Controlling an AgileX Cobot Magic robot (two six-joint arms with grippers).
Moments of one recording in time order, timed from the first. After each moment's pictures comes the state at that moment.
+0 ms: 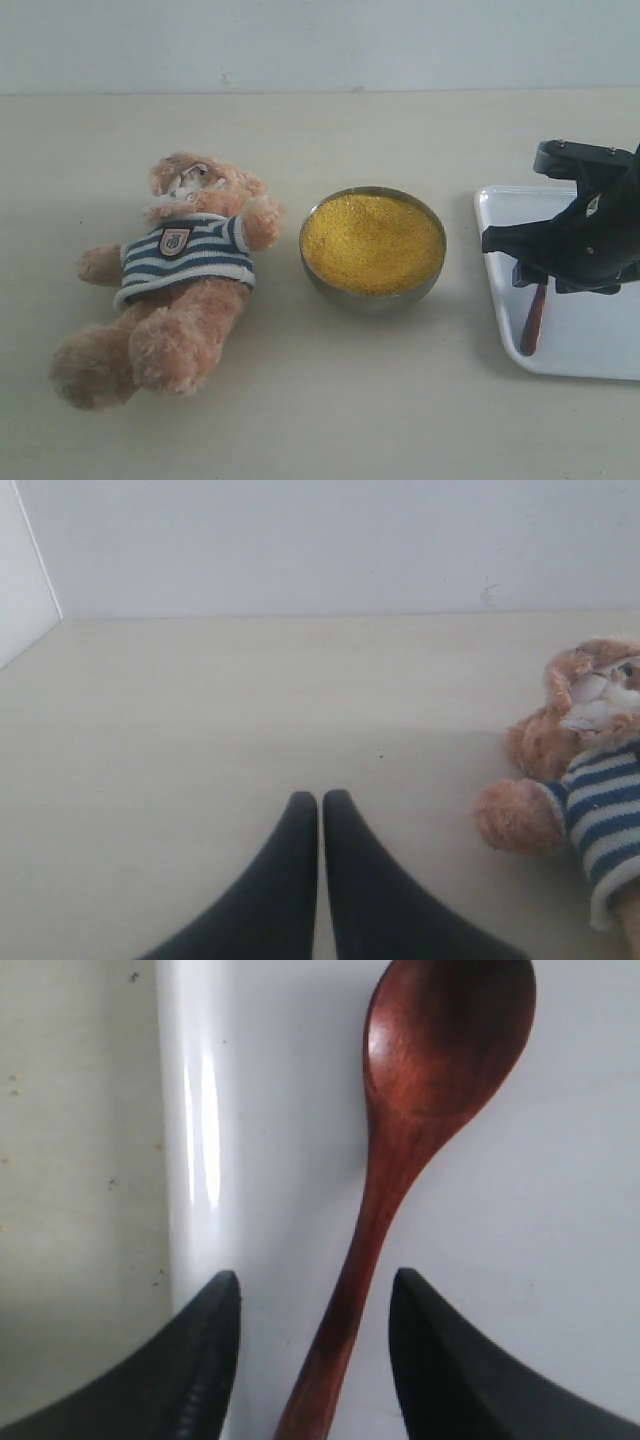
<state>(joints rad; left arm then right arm) 0.15 0.00 0.00 -0.05 0.29 0.06 0.21 1.68 -0.72 0.02 0.30 0.31</state>
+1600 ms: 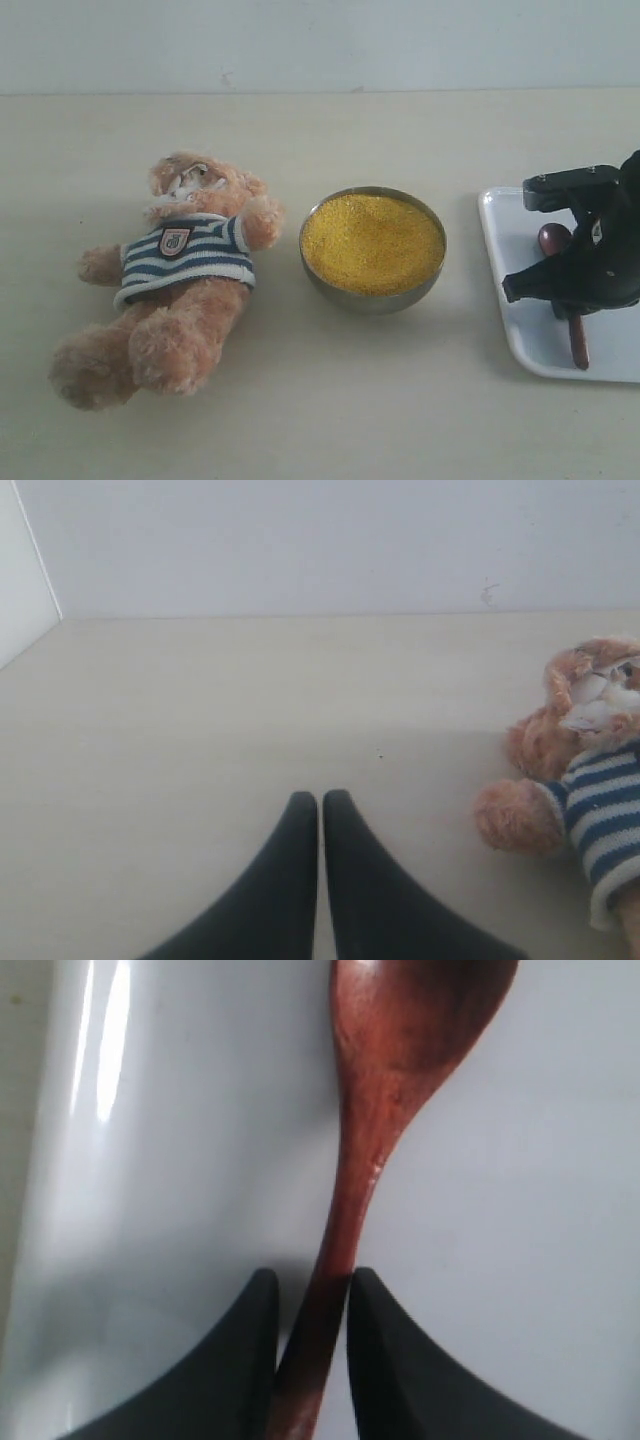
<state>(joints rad) 0.15 0.00 0.00 -0.05 0.29 0.06 0.21 1.73 -0.73 -0.29 0.43 0.33</state>
